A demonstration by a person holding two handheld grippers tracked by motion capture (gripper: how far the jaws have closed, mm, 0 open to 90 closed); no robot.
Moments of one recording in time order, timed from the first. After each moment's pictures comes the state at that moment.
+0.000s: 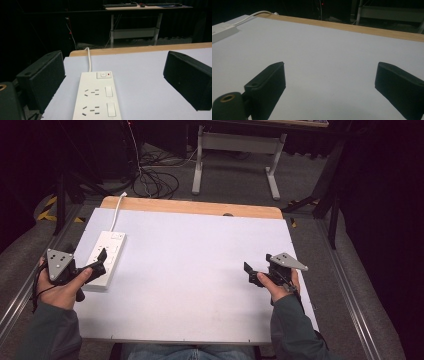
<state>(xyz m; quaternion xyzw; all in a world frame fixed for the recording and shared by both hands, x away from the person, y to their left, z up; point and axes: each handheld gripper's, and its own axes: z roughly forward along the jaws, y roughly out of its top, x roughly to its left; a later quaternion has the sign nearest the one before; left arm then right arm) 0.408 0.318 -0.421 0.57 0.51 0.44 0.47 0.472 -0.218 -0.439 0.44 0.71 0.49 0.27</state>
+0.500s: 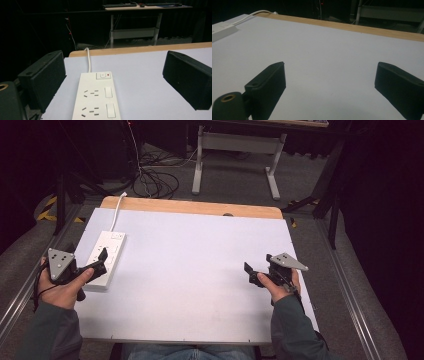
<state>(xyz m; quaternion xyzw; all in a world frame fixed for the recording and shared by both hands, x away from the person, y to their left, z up) 0.409 0.317 -0.422 0.57 0.51 0.44 0.47 0.472 -0.218 -0.439 0.44 0.71 0.48 0.27</state>
